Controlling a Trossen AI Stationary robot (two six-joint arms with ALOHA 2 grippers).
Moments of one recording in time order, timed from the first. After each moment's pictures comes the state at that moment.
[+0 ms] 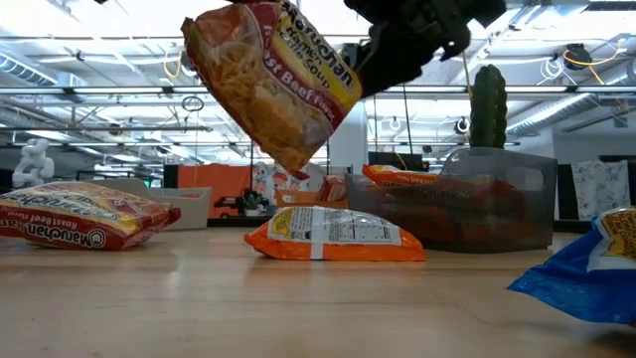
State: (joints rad) left arm -0.61 1.65 1.24 -0.41 -0.87 0.41; right arm 0.09 1.56 1.02 -0.14 -0.07 -0.24
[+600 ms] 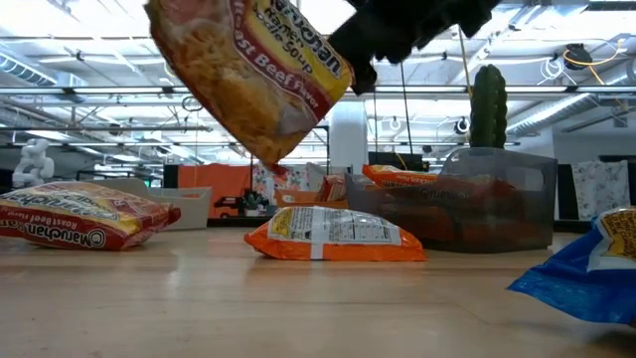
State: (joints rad) left arm -0.67 1.65 1.24 -0.45 -0.91 0.33; right arm 0.08 1.56 1.02 0.01 -0.27 0.02
